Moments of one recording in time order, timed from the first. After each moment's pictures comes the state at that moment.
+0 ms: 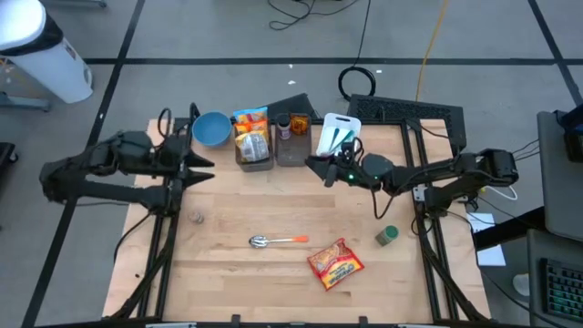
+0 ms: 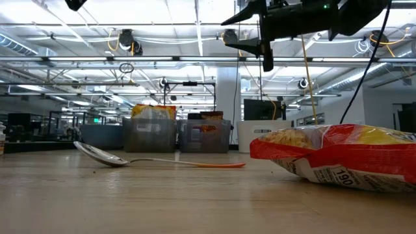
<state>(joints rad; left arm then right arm) 0.06 0.63 1.01 -0.71 0.02 -0.24 -0.05 1.36 0.69 0.72 0.28 0.84</state>
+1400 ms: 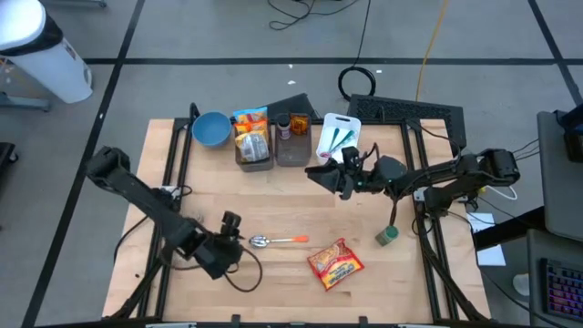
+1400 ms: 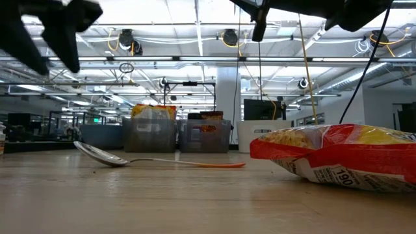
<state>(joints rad) -0.67 1.44 0.99 -0.73 -0.42 -0.14 0.01 1.35 0.69 0.98 0.03 0.85</state>
